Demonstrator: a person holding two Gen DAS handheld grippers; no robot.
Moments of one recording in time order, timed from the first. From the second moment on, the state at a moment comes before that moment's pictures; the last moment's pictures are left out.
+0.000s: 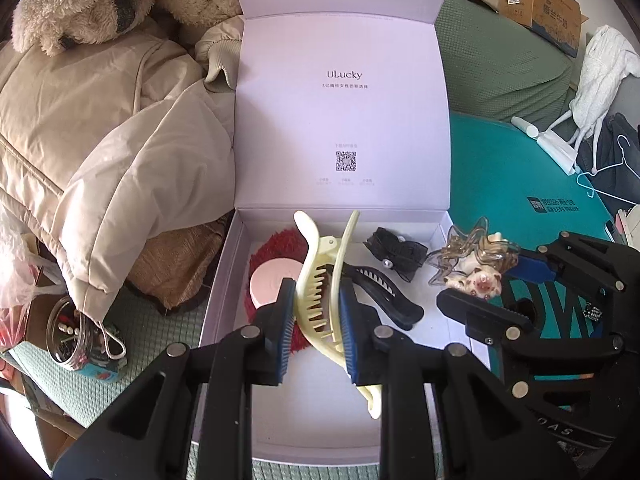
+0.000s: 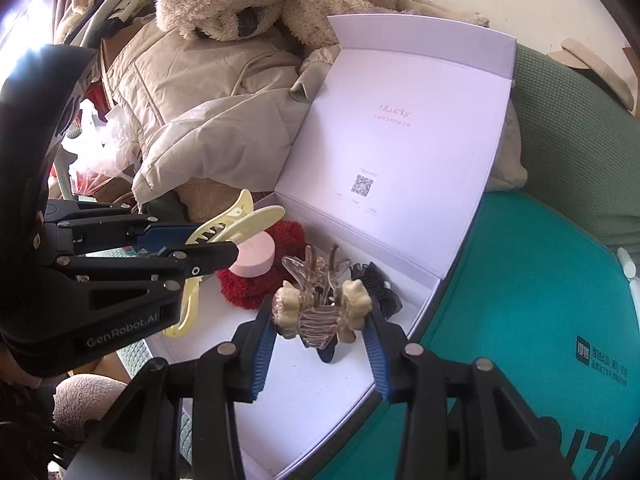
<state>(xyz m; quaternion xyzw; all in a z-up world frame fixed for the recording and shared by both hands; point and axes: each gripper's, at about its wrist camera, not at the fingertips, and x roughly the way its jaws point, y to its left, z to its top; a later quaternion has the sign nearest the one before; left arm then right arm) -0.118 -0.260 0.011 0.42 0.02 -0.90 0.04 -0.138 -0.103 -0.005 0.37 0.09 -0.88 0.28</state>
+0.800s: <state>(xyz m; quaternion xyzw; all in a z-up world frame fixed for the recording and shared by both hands) -0.183 -0.294 -0.030 0.44 0.07 -0.89 0.05 -0.215 -0.114 -0.045 0.39 0.06 -0.87 0.30</state>
